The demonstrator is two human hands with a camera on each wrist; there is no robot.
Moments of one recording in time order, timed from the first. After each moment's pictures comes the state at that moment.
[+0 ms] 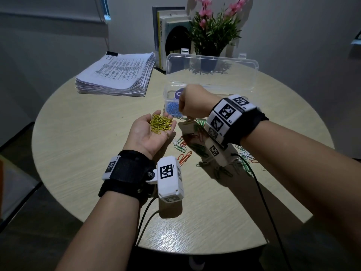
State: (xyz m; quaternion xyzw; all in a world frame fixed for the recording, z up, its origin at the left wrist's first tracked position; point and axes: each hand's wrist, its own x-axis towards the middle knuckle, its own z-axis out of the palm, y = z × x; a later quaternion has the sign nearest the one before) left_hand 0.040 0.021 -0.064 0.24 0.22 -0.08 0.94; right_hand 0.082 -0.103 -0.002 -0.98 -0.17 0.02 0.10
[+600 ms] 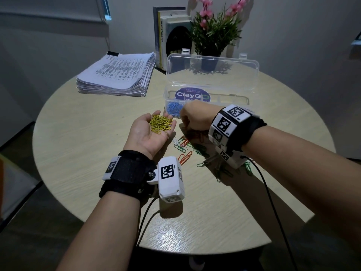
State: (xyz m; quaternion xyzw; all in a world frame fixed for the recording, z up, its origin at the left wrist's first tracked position) left_hand 0.038 0.022 -0.063 0.23 0.22 -0.08 0.94; right_hand 0.071 -0.115 -0.016 -0.96 -0.25 0.09 -0.02
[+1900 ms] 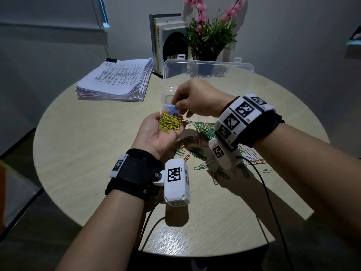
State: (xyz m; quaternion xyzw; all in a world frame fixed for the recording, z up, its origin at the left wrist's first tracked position) left_hand 0.039 -0.002 -0.044 0.25 0.19 -0.12 0.94; right_hand 0.070 -0.121 0.018 -0.92 -0.21 0.04 0.32
